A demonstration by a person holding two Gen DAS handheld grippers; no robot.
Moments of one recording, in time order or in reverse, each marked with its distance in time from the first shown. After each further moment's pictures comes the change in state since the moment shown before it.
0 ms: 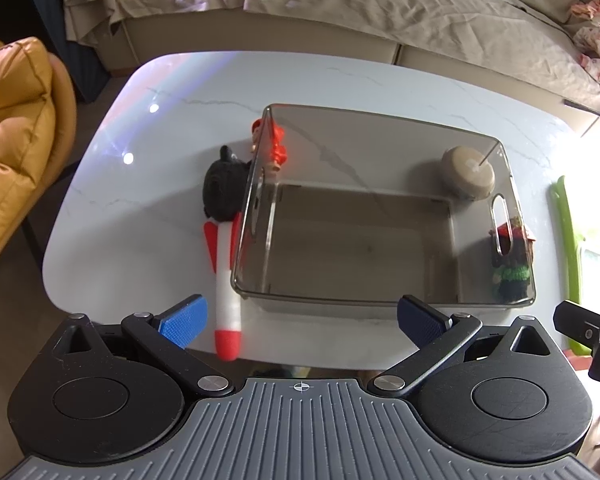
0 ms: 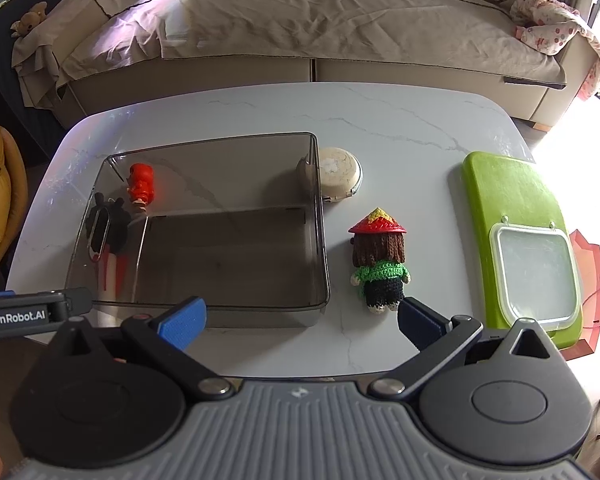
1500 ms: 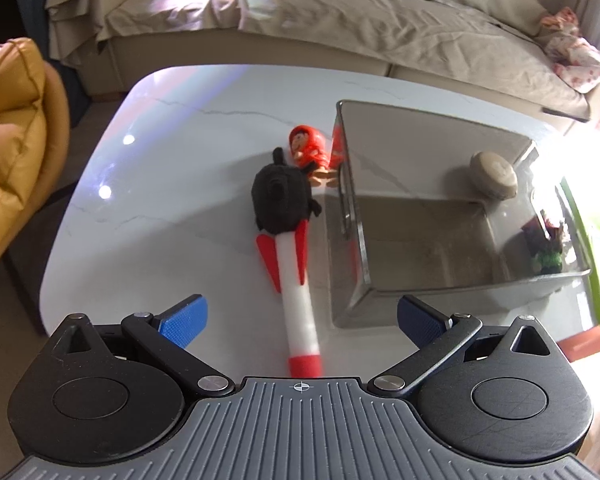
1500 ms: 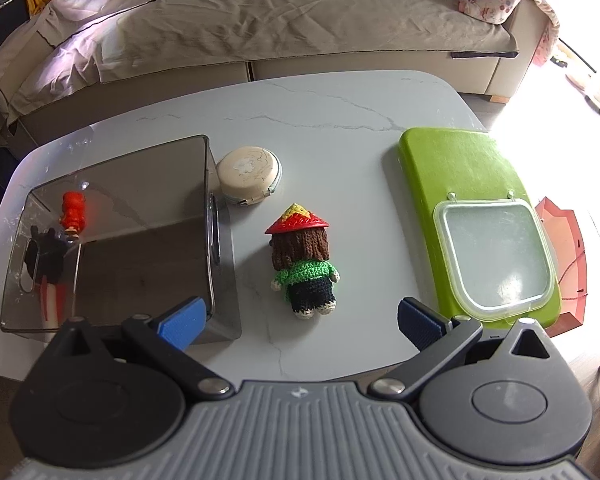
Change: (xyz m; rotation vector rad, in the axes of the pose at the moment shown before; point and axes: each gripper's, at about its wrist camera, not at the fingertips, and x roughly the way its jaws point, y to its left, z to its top) left arm 0.057 0.117 -0.035 0.096 -0.125 -0.105; right arm 0.027 -0.084 -0.009 0.135 -0.033 -0.066
